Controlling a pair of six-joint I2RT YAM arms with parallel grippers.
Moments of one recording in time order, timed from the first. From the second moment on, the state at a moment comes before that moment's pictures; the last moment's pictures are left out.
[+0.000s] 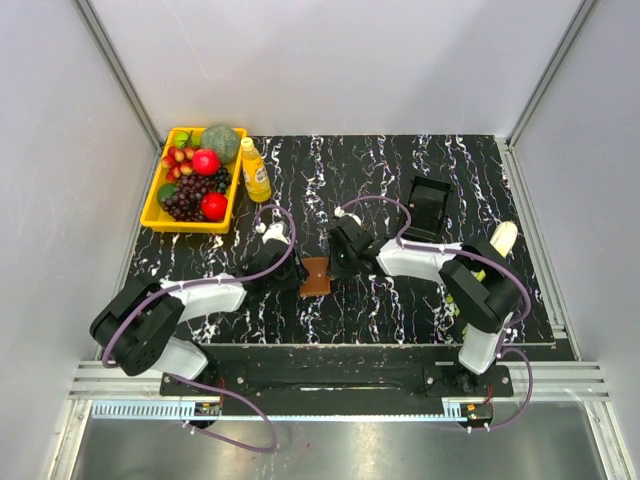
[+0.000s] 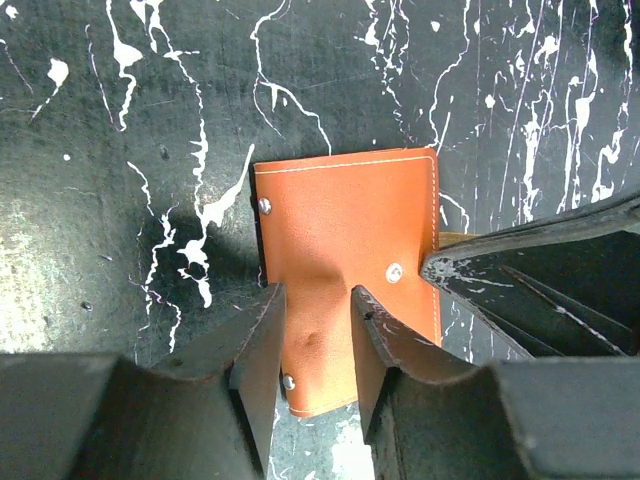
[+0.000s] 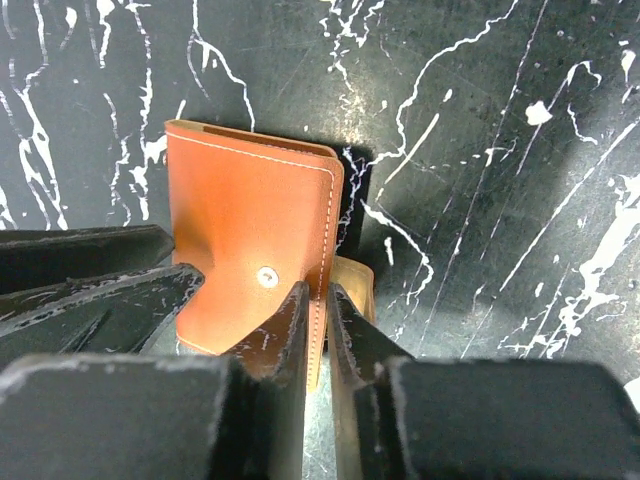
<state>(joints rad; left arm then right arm) -0.69 1.43 0.54 0.17 -0.12 -0.77 0.80 1.81 1.05 -0.16 0.00 0.71</state>
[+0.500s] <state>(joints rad) -0.70 1.35 0.51 0.17 -0.13 -0.78 0.80 1.71 1.01 0.01 -0.09 0.76</state>
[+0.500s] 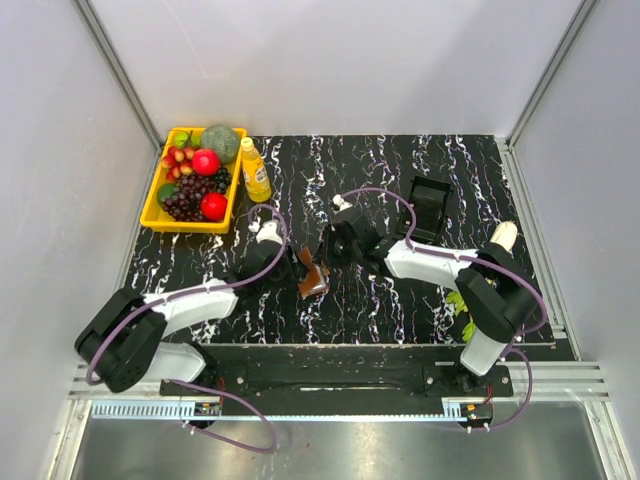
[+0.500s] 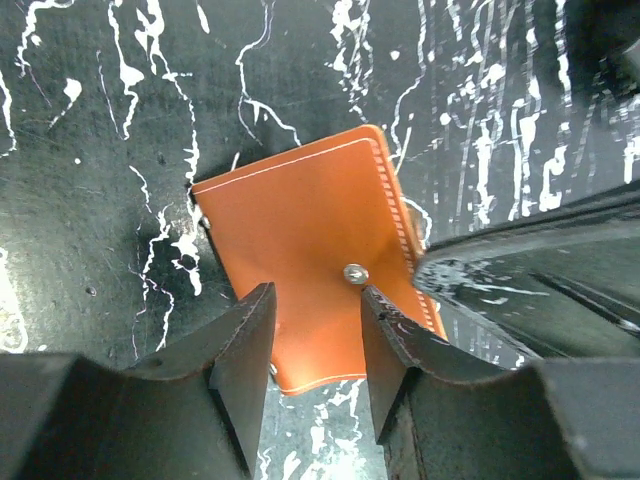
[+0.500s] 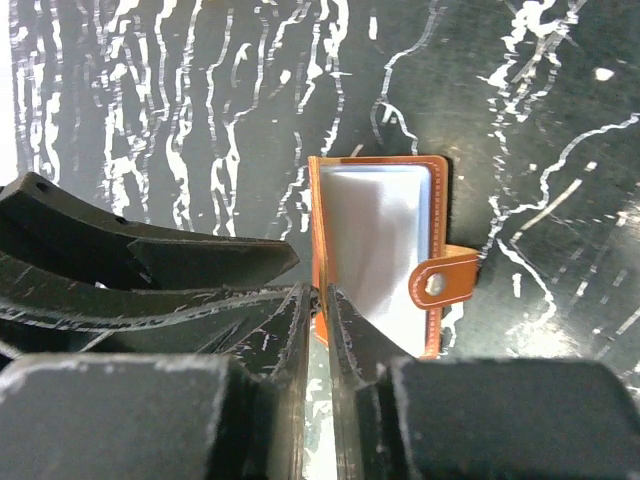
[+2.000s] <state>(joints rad) -0.67 0.81 0.44 -0.24 -0.45 -0.83 0.78 1.75 1.12 -0.07 -0.10 0.70</state>
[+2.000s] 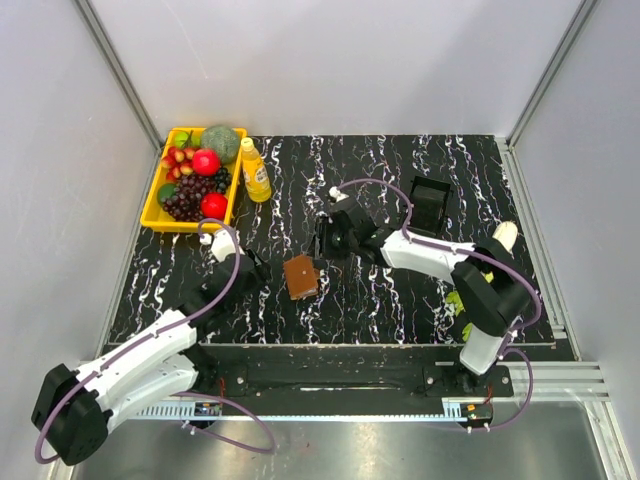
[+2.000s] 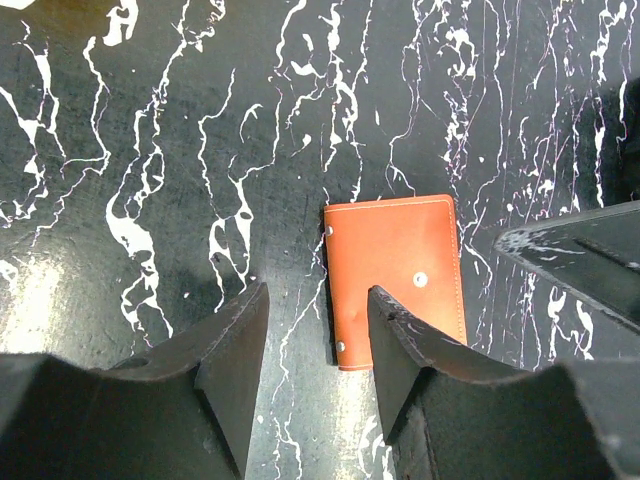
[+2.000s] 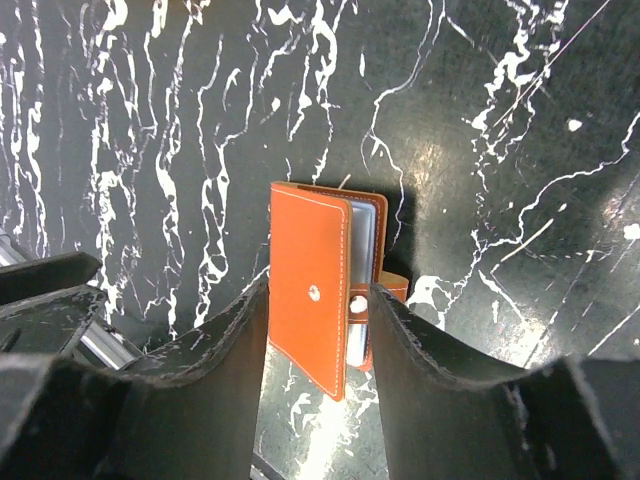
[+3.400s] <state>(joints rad) -0.62 0.62 0.55 -0.45 -0.48 -0.81 0.97 1.94 1.31 -0.06 -0.28 0.66</state>
